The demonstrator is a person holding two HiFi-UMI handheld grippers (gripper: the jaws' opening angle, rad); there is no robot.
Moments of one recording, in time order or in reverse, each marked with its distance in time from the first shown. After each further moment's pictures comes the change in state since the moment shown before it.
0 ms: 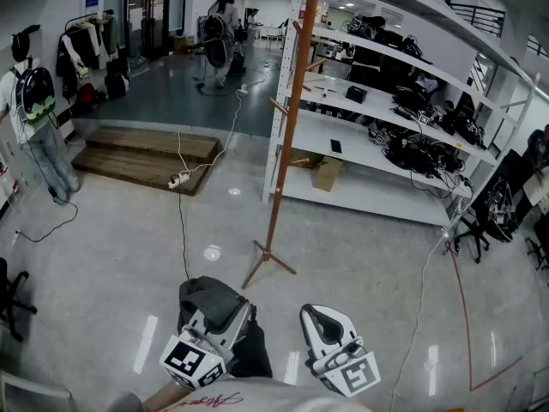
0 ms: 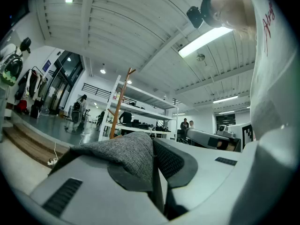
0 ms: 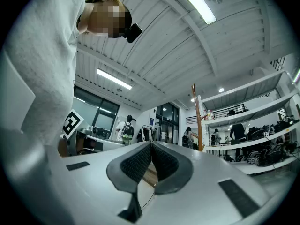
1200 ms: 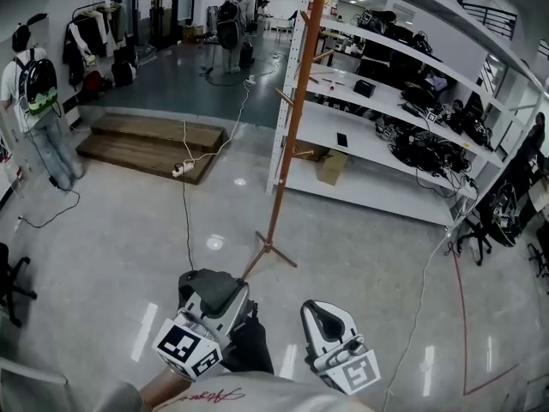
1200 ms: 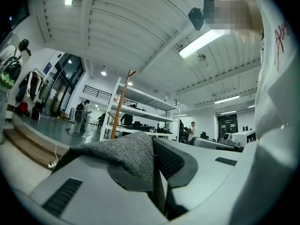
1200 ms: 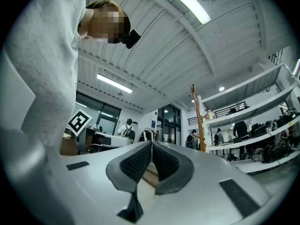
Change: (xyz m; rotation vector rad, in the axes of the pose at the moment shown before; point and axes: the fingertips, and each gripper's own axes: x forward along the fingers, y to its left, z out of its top) left arm 0.019 0.004 0.026 0.009 -0.049 0.024; right arm -0.005 -0.011 0.000 0.042 -0.047 0.024
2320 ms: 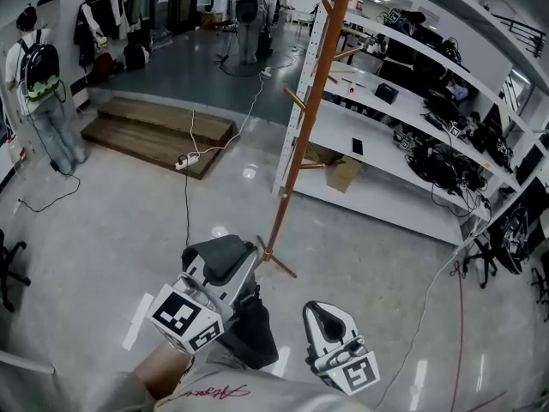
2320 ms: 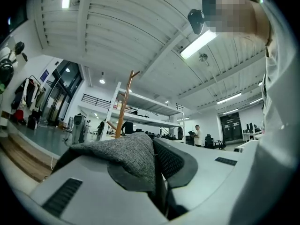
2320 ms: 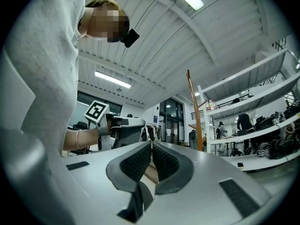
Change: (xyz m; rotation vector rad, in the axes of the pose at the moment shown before) left arm 0.126 0.070 0.041 0.060 -0.089 0.007; right arm 0.055 -0.090 -0.056 0.035 0.057 0.058
